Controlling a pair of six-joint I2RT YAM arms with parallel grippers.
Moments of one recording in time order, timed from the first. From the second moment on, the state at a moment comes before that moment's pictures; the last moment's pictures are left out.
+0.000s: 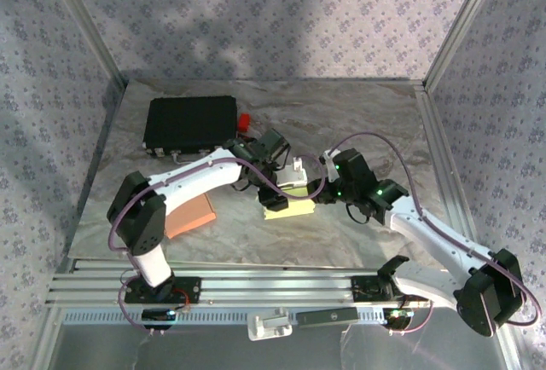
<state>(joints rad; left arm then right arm) -0.87 1.71 1.37 -0.84 0.26 0.49 0.61 1.07 0.76 -0.50 -0.06 0.27</state>
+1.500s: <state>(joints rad) -0.87 1.43 1.10 -0.76 -0.01 -0.17 0.62 1.09 0.77 -0.52 -0.05 0.25</state>
